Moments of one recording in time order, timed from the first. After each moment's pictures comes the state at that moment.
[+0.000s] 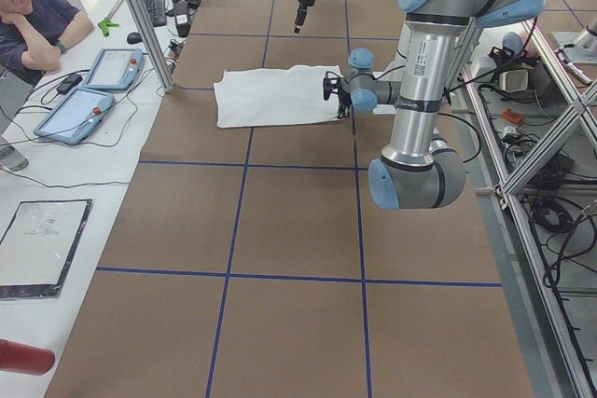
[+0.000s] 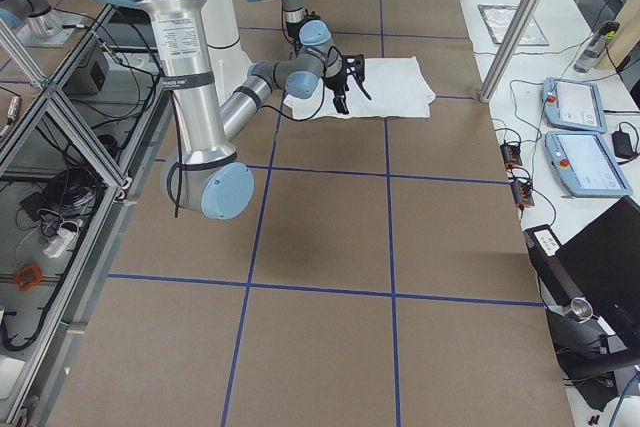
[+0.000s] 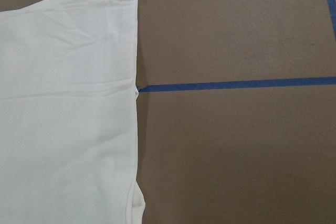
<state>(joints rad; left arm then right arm) -0.21 -1.87 -1.92 -1.90 -1.60 -1.49 0.59 -1.33 2.03 -1.28 1.72 1.23</state>
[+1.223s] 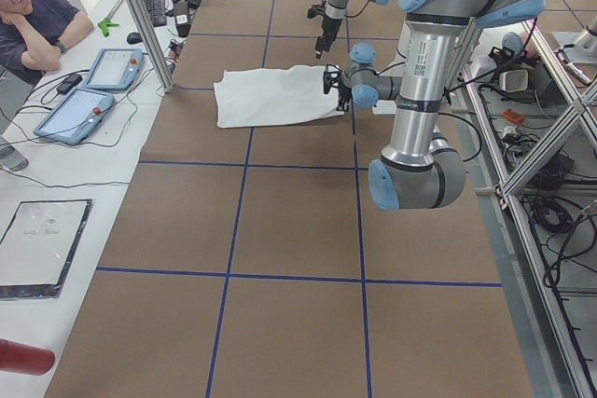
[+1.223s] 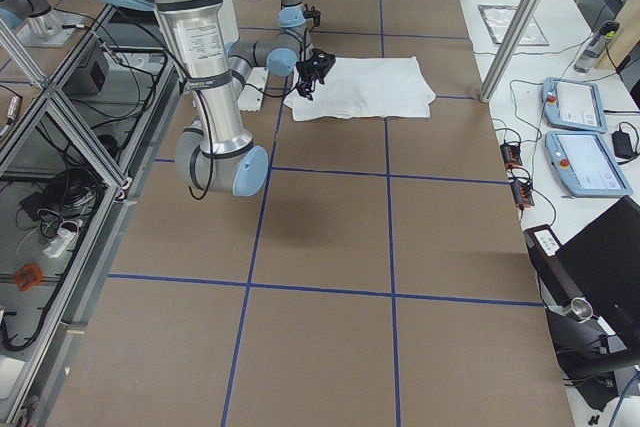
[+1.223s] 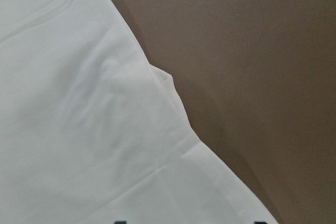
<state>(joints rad) -0.21 -1.87 -1.96 -1.90 -1.57 -1.49 0.29 -1.14 2.00 -1.58 1.58 1.90</state>
